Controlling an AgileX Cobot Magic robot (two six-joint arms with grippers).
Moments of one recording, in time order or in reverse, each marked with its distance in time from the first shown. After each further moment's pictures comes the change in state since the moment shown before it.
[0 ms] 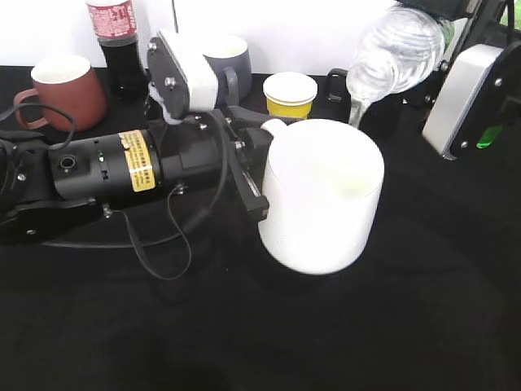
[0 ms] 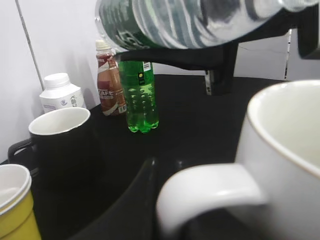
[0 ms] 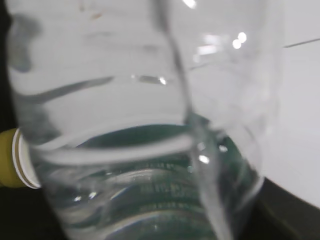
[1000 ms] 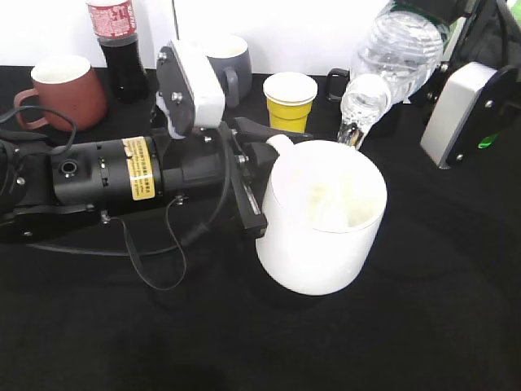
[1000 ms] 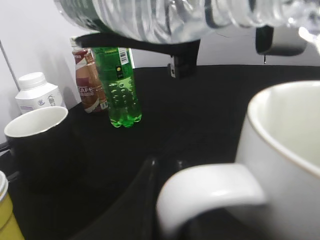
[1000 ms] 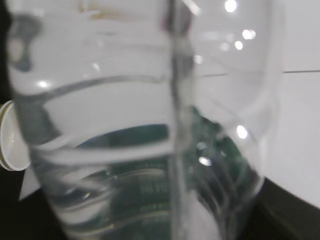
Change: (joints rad) left arm 0.000 0.000 0.000 0.082 0.008 0.000; right arm 0.000 -0.003 0.000 -0.002 -0.026 -0.186
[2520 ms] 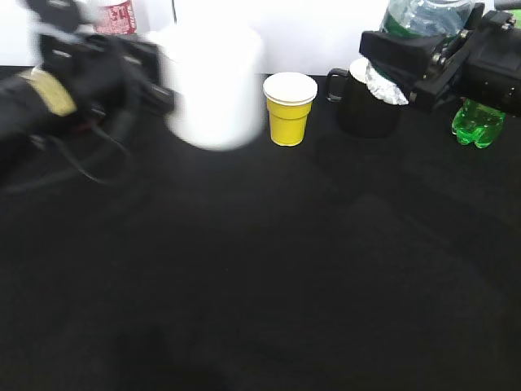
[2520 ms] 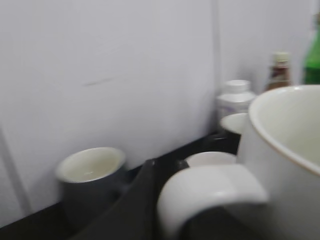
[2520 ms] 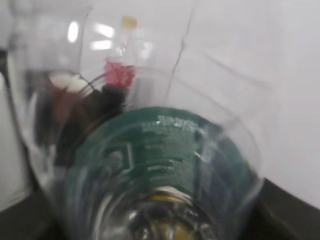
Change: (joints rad) left arm 0.257 -0.071 0.001 -0.381 0.047 0.122; right arm 0.000 -0.004 0.000 0.016 0.096 1.494
